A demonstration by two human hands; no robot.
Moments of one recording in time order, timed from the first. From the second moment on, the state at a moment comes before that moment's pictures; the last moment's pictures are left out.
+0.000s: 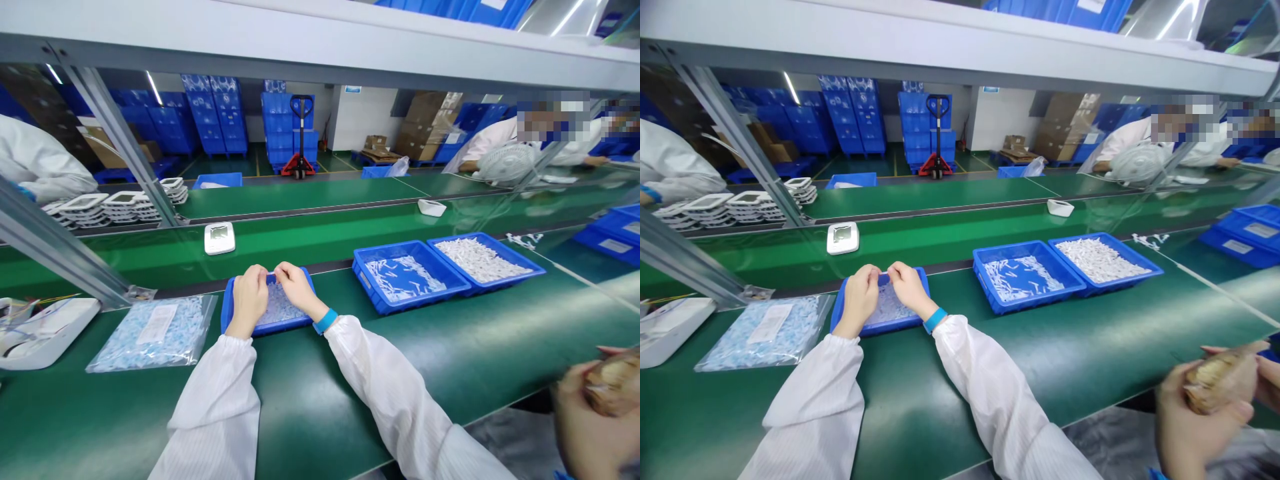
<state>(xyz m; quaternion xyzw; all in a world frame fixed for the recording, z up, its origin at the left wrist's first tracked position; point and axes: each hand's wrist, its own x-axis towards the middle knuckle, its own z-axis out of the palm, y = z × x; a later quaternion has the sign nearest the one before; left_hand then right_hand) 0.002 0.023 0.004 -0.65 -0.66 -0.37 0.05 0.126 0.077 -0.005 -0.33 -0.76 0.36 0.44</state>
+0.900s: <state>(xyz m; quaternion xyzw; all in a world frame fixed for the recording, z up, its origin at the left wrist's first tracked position) 0.001 0.029 0.003 -0.72 -0.64 -0.26 0.02 0.131 0.079 -0.008 -0.37 -0.79 0.35 0.34</state>
